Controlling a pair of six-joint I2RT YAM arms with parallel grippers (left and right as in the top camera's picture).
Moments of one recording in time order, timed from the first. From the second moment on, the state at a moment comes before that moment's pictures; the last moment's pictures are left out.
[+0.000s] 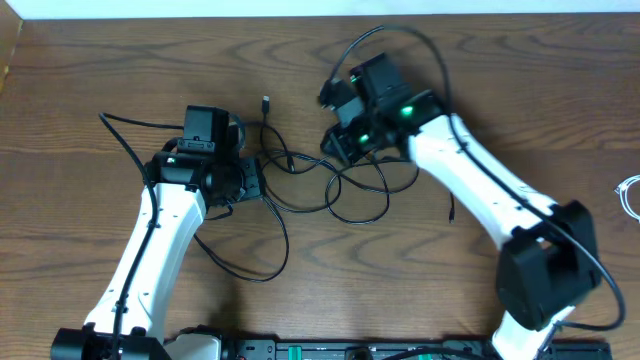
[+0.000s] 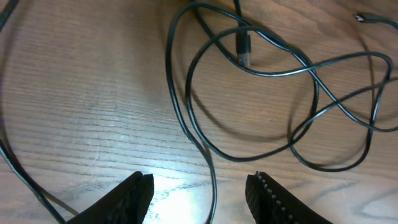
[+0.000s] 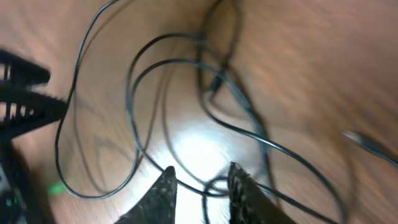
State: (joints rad) left arm -0.11 1.40 1.05 -0.89 0.17 -0.29; right arm 0.56 1.89 1.55 -0.70 -0.44 -0.02
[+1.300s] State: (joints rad) left arm 0.04 1.40 1.05 -0.89 -0.12 -0.54; right arm 0.75 2.15 1.55 -0.40 0.00 -0.21
